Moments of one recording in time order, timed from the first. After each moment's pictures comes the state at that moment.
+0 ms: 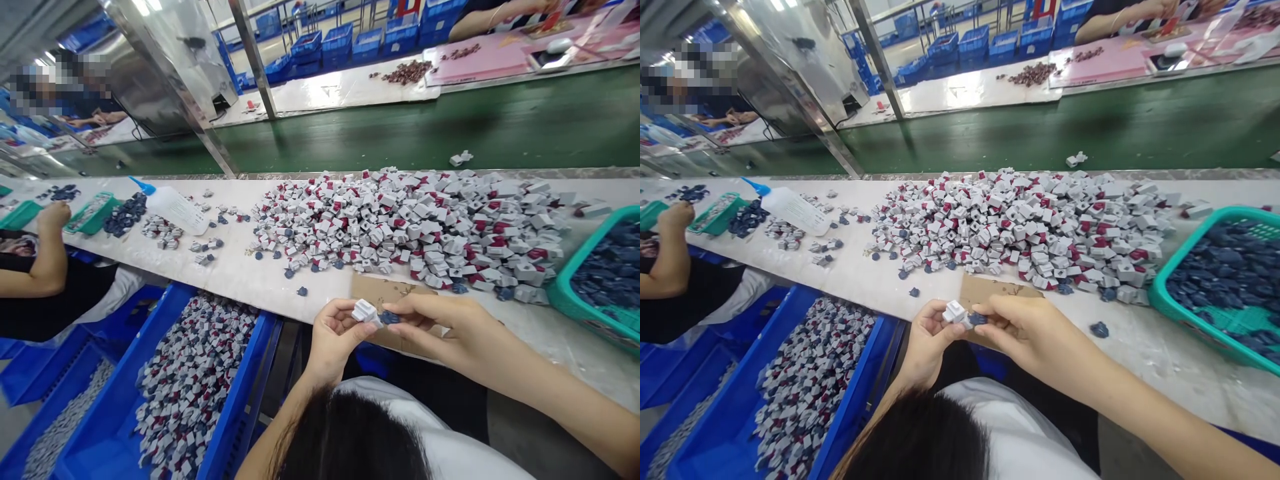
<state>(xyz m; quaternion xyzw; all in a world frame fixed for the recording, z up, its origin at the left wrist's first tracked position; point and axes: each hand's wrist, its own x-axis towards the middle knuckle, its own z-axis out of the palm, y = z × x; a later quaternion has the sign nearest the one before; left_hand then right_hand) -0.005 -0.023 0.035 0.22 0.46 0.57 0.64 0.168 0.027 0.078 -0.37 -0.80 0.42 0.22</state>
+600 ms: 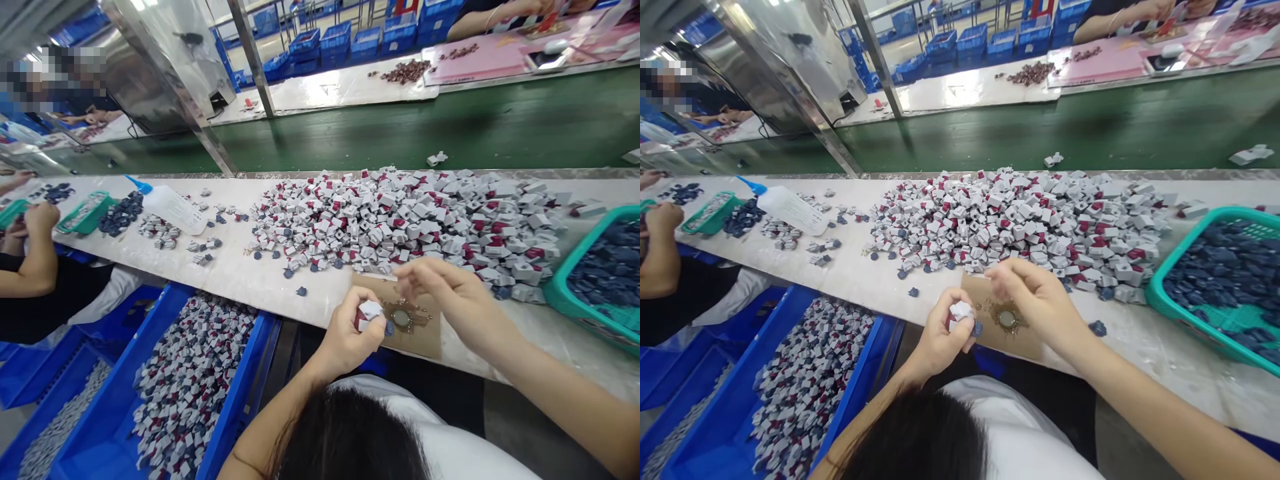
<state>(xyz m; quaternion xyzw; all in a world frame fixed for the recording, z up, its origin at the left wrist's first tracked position) -0.003 -0.011 0.035 0.44 0.47 0.44 0.62 0.156 0.044 0.064 -0.47 -0.62 0.52 0.36</state>
